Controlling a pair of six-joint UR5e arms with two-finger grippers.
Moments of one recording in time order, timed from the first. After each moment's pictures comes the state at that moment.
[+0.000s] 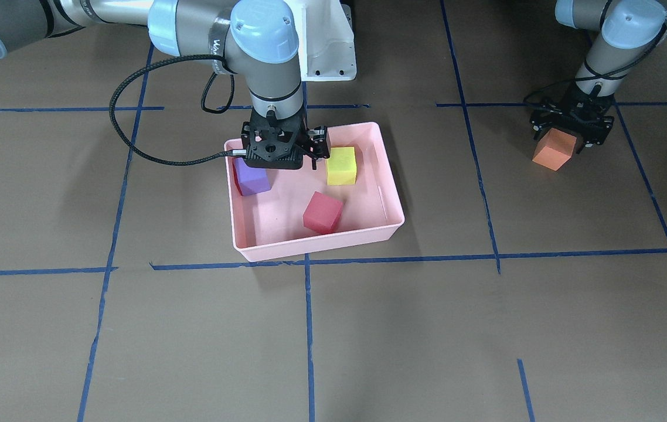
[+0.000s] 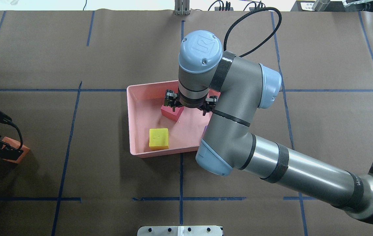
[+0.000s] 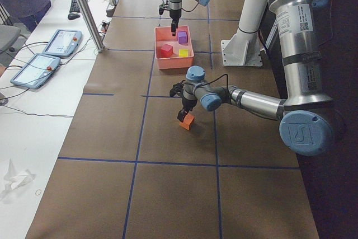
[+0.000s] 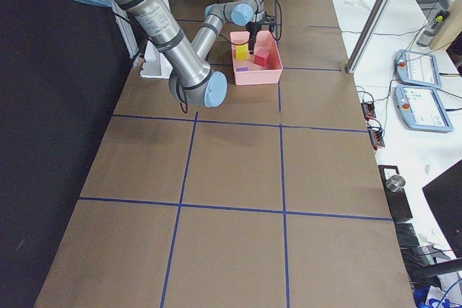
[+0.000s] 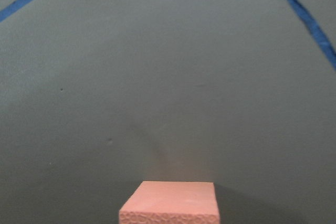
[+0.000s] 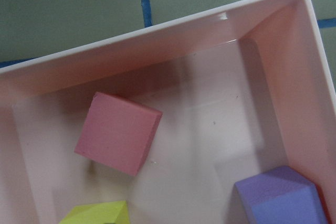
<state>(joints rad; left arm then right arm) -0.73 -1.33 -1.92 -2.12 -1.91 -0.48 0.57 -0.73 1.63 -1.72 1.94 1.30</state>
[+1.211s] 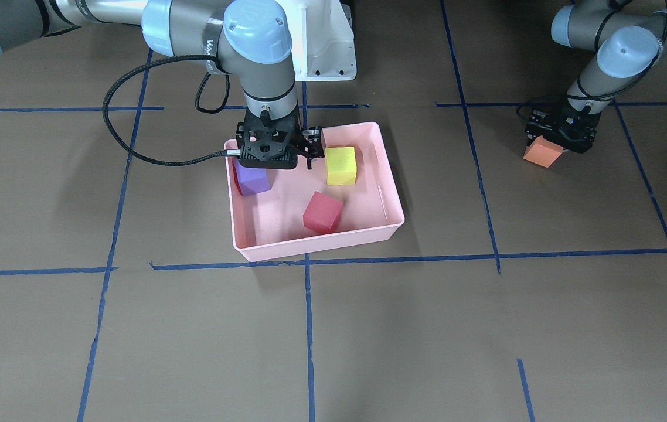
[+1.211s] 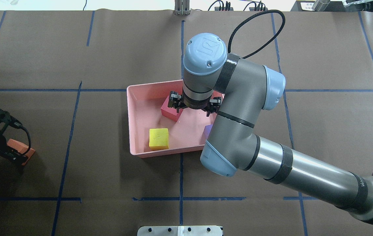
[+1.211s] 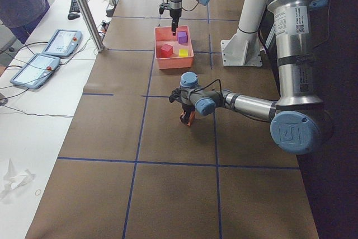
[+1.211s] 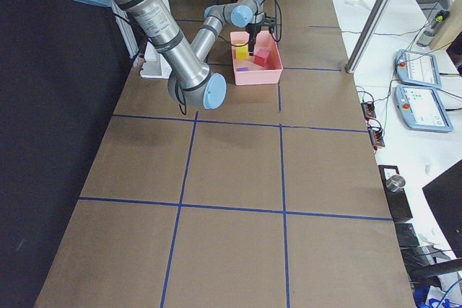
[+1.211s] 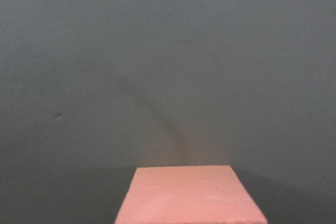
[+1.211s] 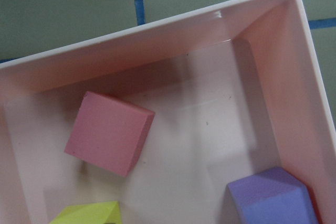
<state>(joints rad) -0.76 -1.40 -1.83 -2.11 -2.08 -0.48 0.57 -0.76 1.66 -1.72 1.94 1.28</state>
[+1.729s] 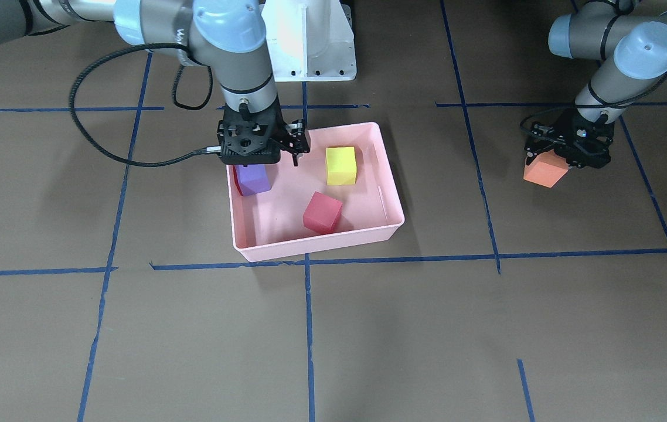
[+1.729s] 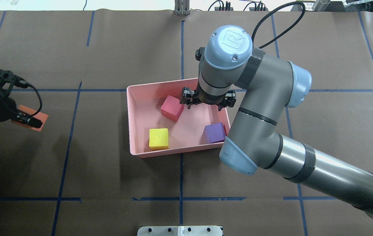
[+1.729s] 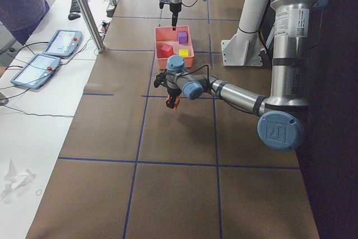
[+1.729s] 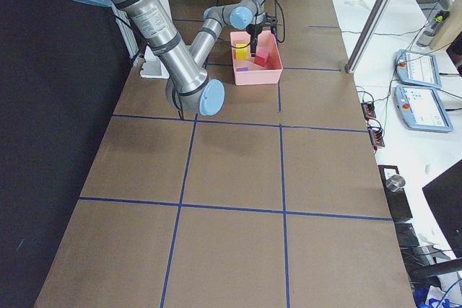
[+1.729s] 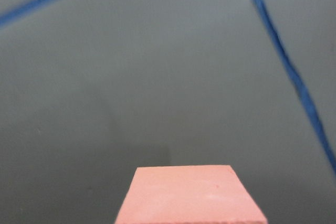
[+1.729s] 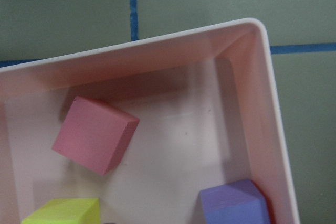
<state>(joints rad) -0.88 -1.62 -1.87 -1.90 -2.11 -0.57 0.62 -0.84 1.76 -1.72 1.96 1.17</state>
